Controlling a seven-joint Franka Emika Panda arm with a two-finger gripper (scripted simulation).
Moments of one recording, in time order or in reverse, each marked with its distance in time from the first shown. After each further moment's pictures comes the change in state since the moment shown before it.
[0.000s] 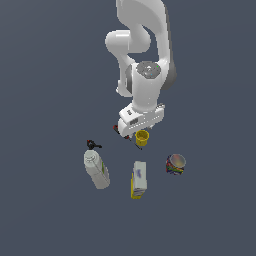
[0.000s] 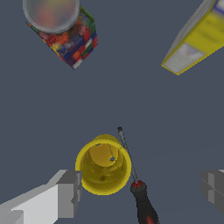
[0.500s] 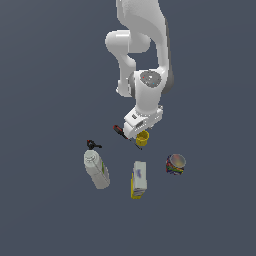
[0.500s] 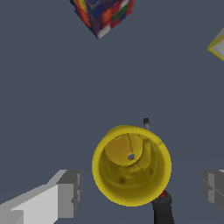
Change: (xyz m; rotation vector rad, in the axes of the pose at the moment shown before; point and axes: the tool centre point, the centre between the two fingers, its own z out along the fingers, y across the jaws) arm -0.020 -0.028 0.041 0.013 -0.012 -0.136
